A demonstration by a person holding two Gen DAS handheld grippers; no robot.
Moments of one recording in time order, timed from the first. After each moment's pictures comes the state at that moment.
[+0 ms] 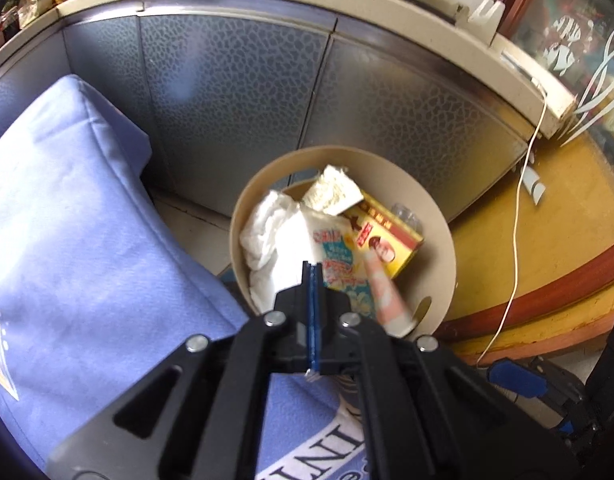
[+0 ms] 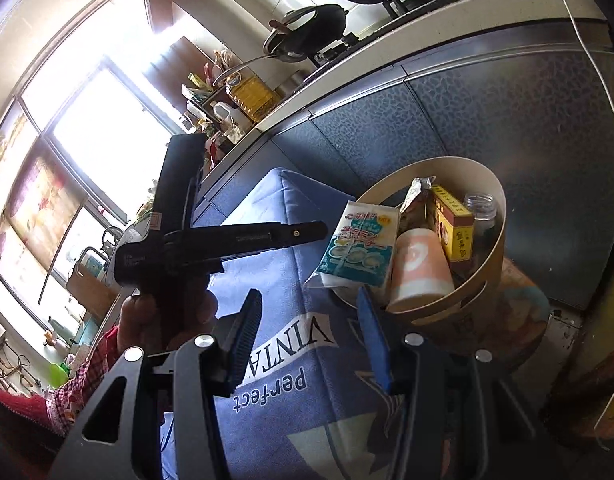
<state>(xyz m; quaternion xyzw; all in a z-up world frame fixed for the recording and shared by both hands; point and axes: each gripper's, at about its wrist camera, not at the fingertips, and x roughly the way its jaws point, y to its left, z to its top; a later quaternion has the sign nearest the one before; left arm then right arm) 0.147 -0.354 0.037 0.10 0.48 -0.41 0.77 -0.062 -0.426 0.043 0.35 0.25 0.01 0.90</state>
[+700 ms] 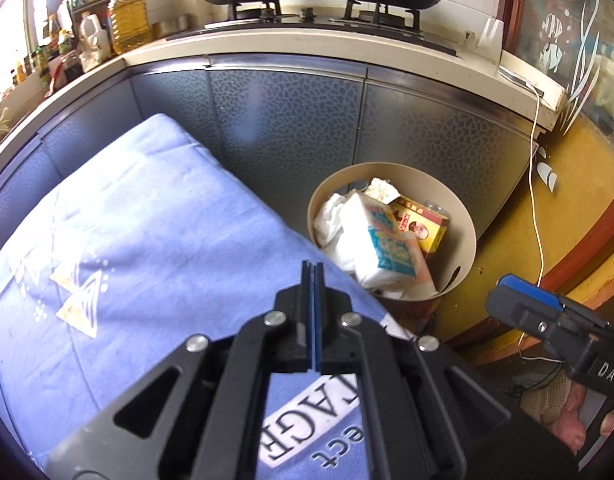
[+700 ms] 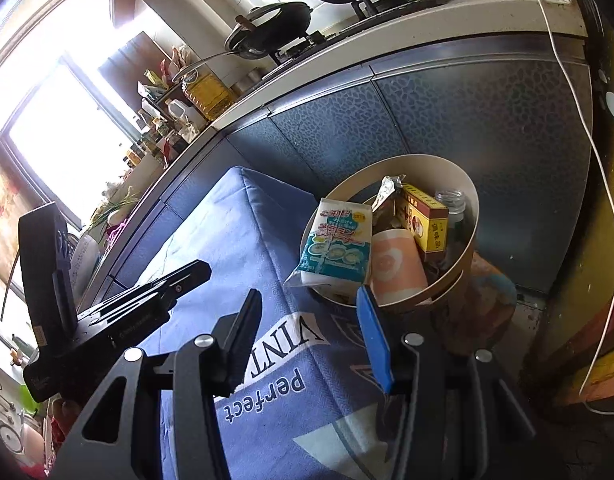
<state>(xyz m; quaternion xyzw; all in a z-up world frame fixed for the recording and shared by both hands) 0.087 -0.271 0.071 0.14 0.38 -0.34 0.85 -0.053 -0.406 0.049 0.34 0.29 -0.08 0.89</state>
